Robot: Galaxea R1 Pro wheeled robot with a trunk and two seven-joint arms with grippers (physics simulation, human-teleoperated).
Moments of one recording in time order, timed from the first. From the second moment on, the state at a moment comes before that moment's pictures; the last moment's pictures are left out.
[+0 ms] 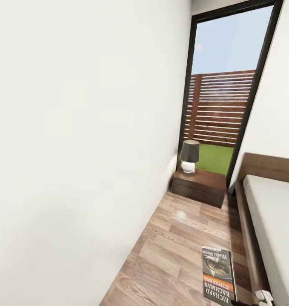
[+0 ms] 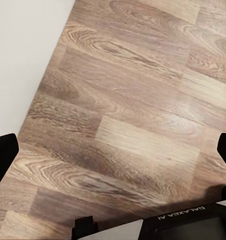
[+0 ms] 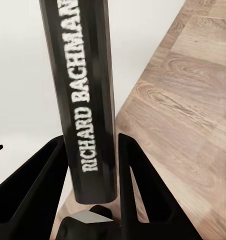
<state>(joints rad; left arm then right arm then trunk) -0.38 0.04 0.20 -0.02 -0.25 -0.19 -0.24 -0.35 -0.45 -0.27 -0.20 -0.11 0.08 1.19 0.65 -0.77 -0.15</state>
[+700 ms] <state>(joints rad) -0.38 0.04 0.20 -0.02 -0.25 -0.19 -0.24 -0.35 -0.45 -0.28 -0.20 -0.11 0.08 1.19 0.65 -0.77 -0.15</state>
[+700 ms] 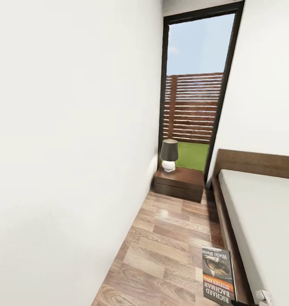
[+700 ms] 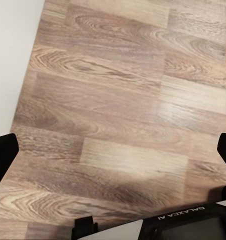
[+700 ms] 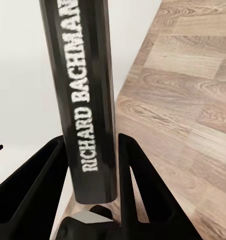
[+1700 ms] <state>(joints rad) -0.38 0.04 0.20 -0.02 -0.25 -0.19 -0.24 -0.35 -0.45 -0.28 -0.20 -0.11 0.08 1.19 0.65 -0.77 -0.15</state>
